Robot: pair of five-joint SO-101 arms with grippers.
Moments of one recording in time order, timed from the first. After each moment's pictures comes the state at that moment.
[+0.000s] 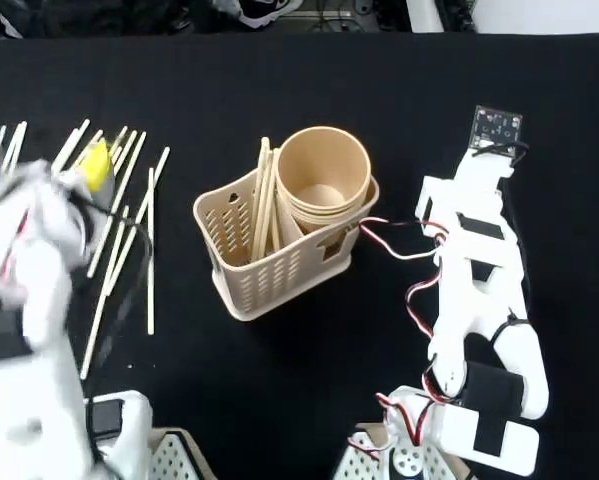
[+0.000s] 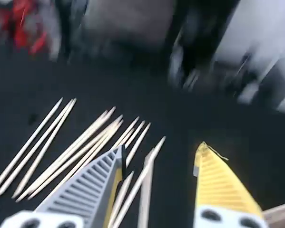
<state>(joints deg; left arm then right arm) -16.6 -49.5 22.5 68.1 2.9 15.2 -9.5 45.8 18.8 -0.7</state>
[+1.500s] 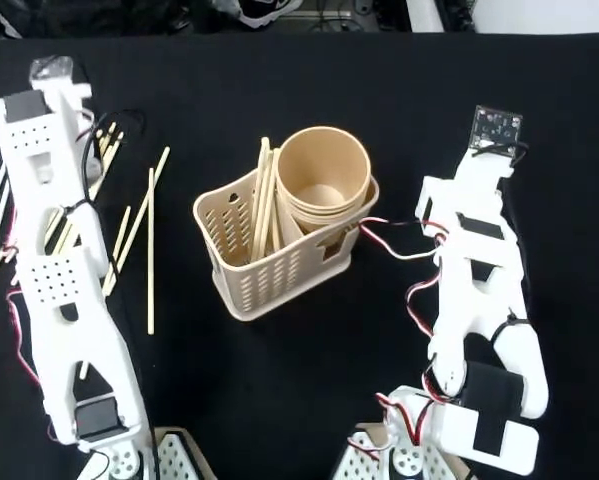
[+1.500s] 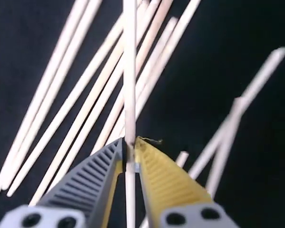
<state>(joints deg) -20.9 54.5 -71.3 100.5 -4.0 15.2 -9.5 45.8 18.8 -0.7</state>
